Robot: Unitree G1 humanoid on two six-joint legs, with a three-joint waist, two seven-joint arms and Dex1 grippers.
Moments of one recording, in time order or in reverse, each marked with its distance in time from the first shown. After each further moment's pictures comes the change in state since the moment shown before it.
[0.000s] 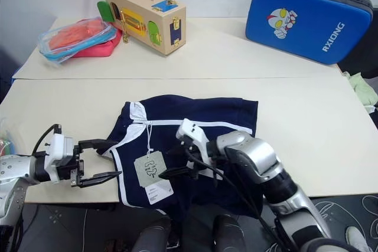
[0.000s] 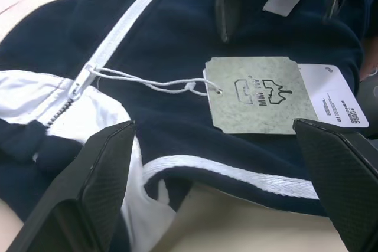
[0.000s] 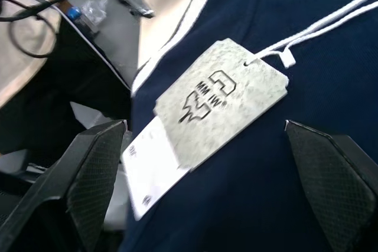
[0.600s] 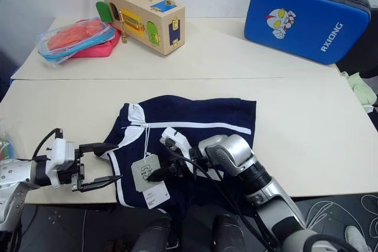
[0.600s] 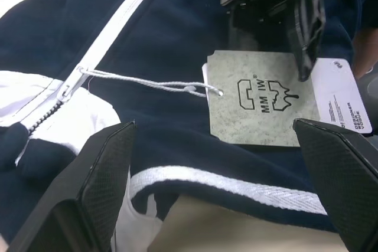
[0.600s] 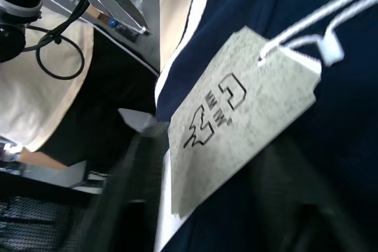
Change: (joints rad) left arm 0.032 0.000 0.000 -0.019 0.006 -0.007 0.020; right arm -0.079 0.141 0.016 0.192 0.076 0.203 0.051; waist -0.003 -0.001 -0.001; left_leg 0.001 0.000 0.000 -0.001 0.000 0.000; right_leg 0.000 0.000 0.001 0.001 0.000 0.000
